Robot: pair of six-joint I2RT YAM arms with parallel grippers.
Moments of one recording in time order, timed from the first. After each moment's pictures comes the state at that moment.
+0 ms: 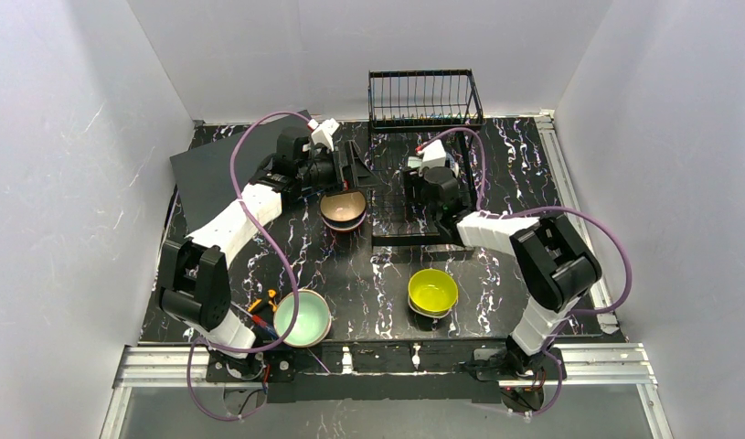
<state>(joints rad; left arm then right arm) -0.37 1.59 1.21 -0.14 0.65 -0.61 0.59 1.72 0.90 0.50 0.32 0.05</state>
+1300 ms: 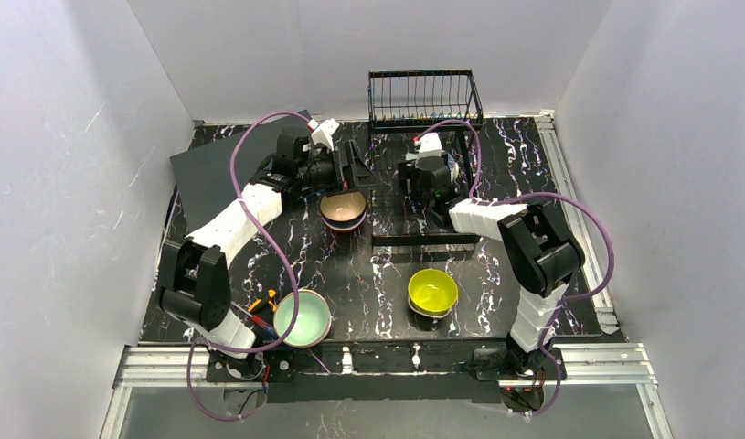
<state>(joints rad) -0.37 1.59 1.21 -0.14 0.66 -0.62 0.56 1.85 1.05 0.42 0.32 0.12</state>
